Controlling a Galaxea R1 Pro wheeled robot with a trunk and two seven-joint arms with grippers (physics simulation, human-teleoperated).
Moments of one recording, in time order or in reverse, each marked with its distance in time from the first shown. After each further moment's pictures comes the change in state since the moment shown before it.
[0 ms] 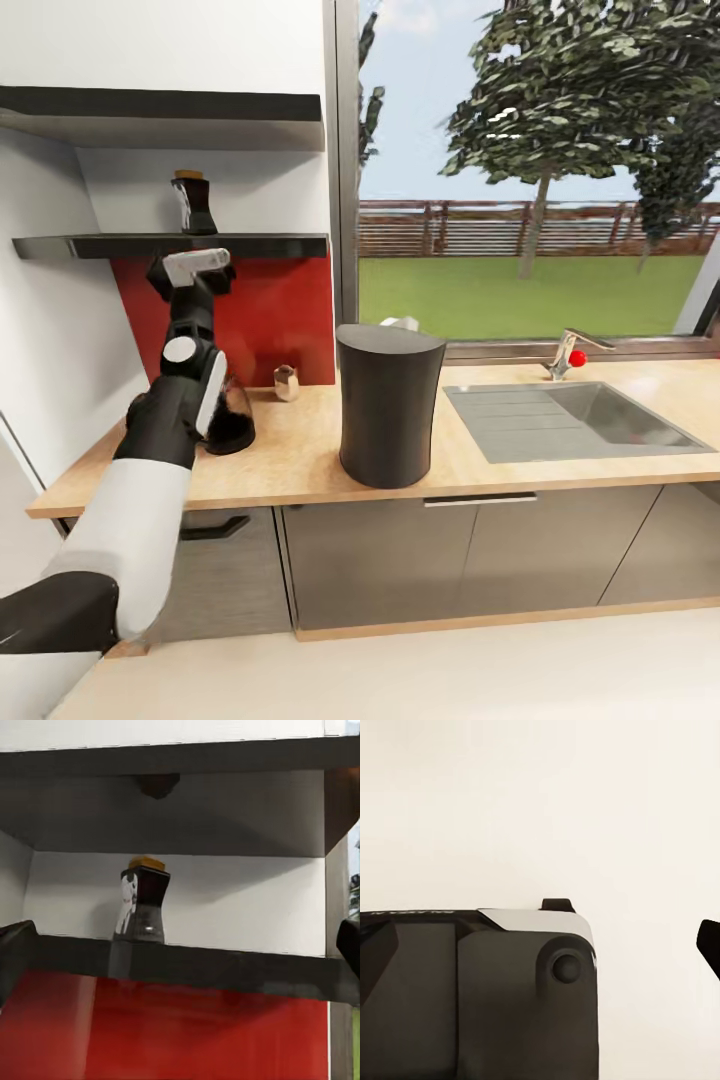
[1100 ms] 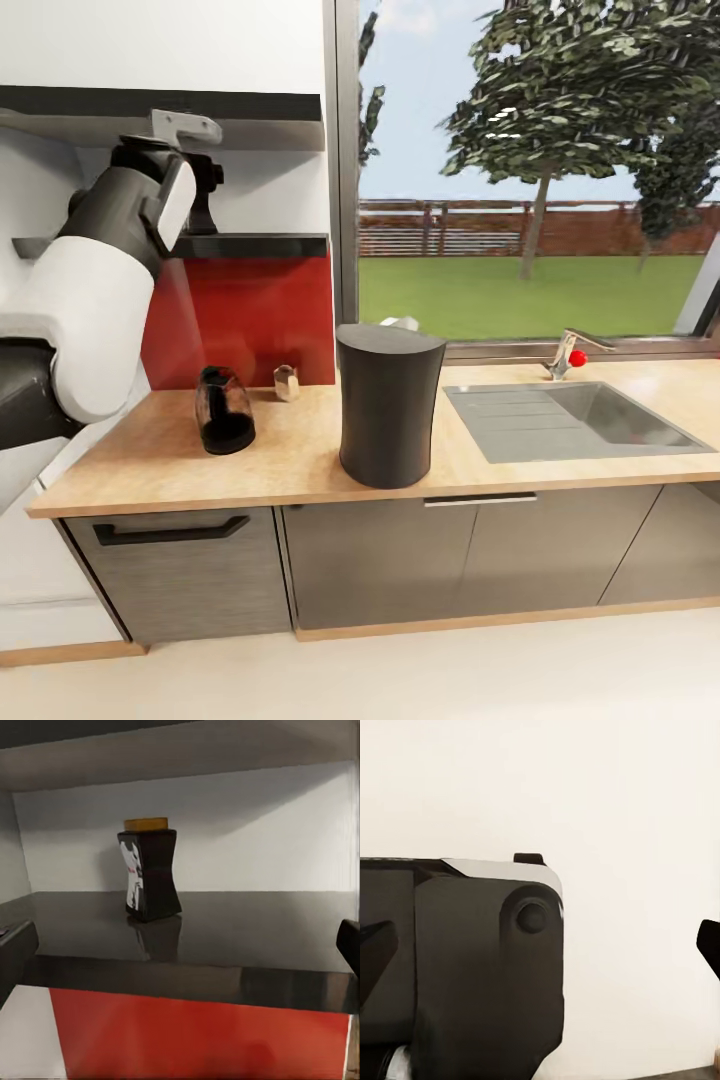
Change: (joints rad) left arm -0.703 0.012 0.019 0.600 -0.042 0.579 -0.032; right arm 0.023 -0.020 0.003 0.089 0.011 -0.006 0.013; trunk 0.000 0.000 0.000
